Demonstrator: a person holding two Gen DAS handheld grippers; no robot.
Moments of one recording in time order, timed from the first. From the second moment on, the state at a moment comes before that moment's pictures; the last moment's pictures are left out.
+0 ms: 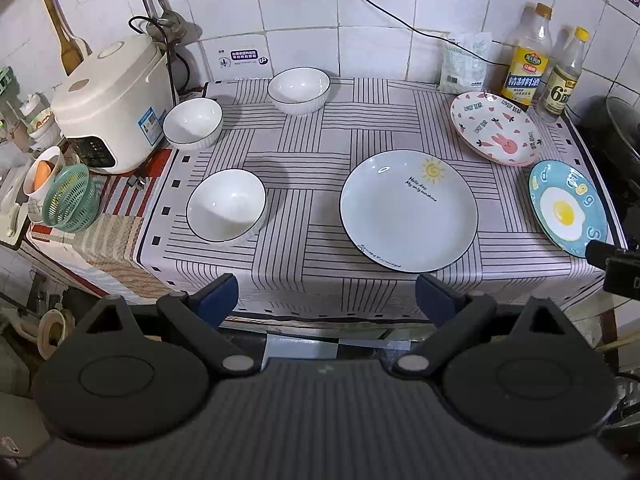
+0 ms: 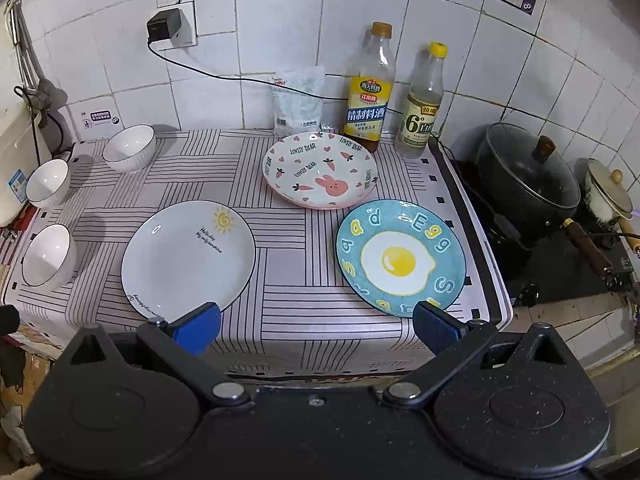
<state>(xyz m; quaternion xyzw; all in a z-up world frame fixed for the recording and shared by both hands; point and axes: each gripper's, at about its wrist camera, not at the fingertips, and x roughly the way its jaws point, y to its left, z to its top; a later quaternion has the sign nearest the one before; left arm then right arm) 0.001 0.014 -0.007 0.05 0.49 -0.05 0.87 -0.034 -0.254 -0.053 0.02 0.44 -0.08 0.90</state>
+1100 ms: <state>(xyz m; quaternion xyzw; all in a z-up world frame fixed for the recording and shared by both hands) -0.016 0.009 -0.023 0.05 0.45 -0.05 0.89 -0.054 -0.249 -0.051 -0.01 0.33 -0.07 0.94</state>
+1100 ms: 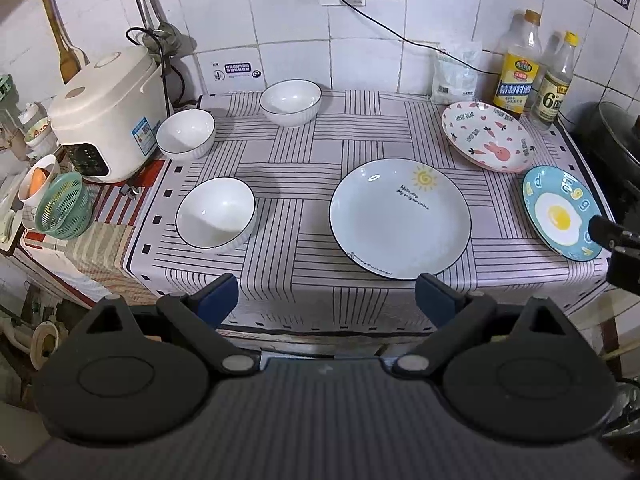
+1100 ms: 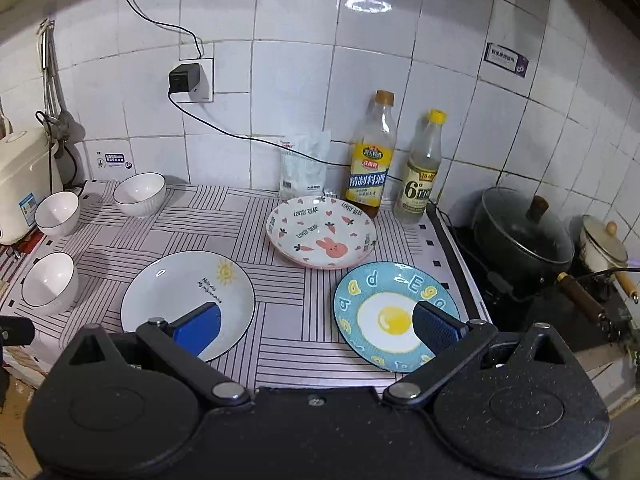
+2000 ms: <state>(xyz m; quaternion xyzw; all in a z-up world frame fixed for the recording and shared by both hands) -0.009 0.003 -0.058 0.07 0.42 -0.05 0.90 -0.057 -0.245 -0.084 -0.03 0.25 0.01 0.97</state>
